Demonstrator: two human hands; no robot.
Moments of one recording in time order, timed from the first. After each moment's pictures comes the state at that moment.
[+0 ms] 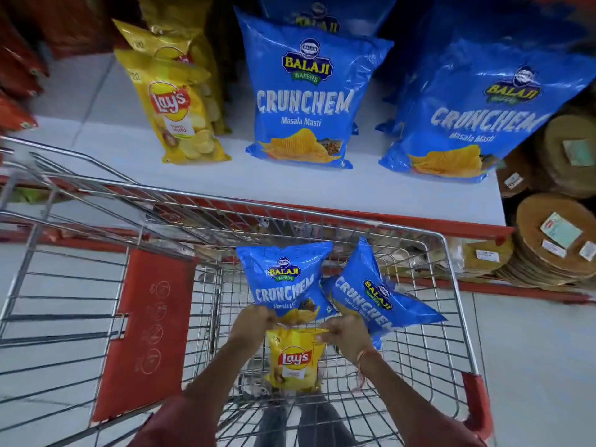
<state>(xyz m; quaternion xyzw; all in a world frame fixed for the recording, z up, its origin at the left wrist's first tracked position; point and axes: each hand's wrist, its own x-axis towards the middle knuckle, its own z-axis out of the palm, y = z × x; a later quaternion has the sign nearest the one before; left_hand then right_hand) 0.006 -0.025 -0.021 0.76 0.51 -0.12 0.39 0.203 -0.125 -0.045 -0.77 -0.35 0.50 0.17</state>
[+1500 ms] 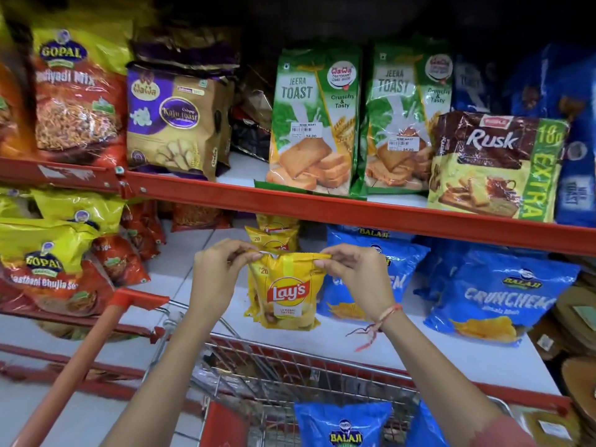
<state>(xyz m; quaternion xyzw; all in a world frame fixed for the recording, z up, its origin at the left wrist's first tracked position) -0.081 0.220 0.293 0.74 0.46 0.45 0.22 0.132 0.142 0.303 -0.63 -0.55 0.23 0.50</state>
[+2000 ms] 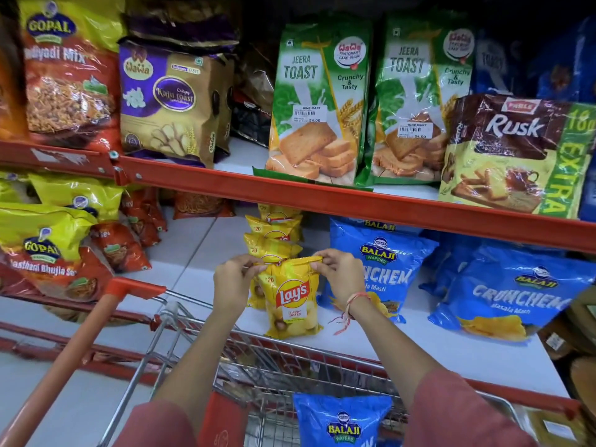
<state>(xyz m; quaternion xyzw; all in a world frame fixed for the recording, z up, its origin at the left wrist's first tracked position) -0.058 0.243 0.216 0.69 0.54 0.39 0.26 0.140 0.196 0.224 -0.71 -0.51 0.24 0.43</state>
